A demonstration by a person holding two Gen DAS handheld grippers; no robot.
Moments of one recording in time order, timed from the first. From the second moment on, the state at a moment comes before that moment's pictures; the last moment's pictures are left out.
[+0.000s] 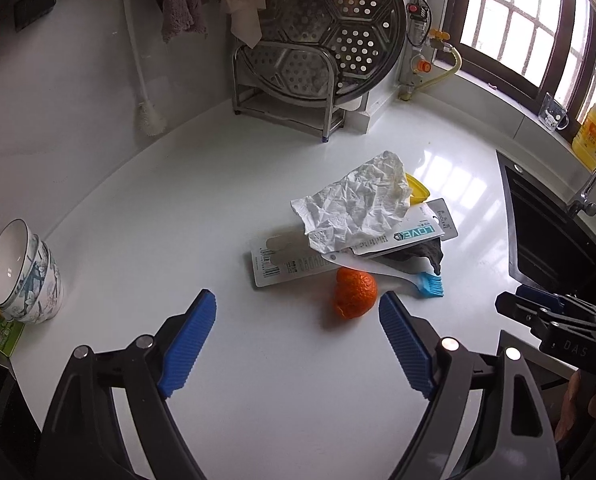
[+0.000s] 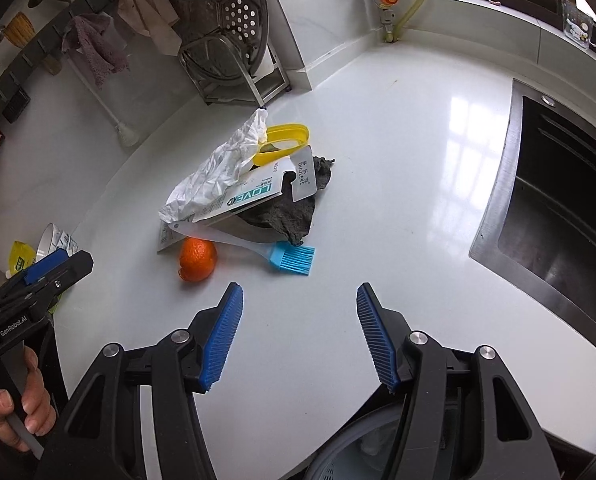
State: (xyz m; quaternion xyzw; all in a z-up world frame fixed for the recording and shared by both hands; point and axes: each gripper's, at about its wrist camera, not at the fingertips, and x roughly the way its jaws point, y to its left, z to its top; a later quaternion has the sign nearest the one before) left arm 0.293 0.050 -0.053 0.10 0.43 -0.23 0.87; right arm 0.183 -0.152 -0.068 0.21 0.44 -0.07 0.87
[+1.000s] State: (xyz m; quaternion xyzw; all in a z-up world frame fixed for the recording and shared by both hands) left arm 0.305 0.064 -0.114 0.06 0.46 -0.21 0.86; right arm 0.257 -0.115 -0.130 0.03 0.47 -0.06 0.88
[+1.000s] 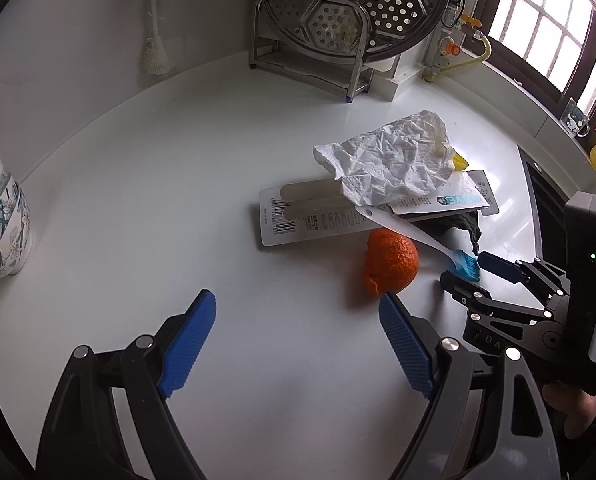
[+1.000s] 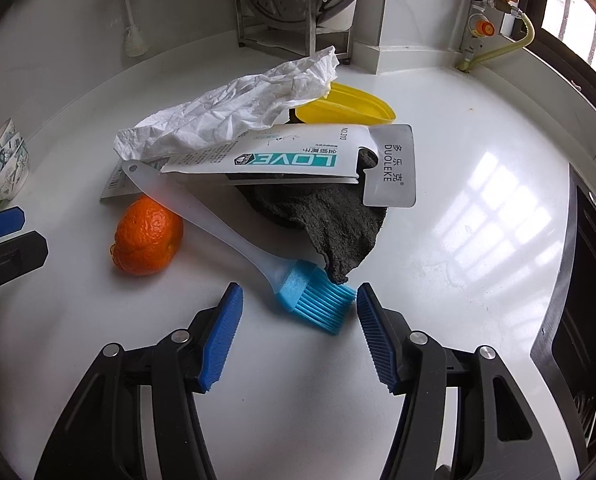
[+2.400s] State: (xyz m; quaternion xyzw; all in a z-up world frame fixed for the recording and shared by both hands) left arm 0.319 -0.006 -0.140 0.09 0.45 -0.24 0.86; right arm 0.226 -0.144 -0.122 0.10 0.42 -0.05 0.90
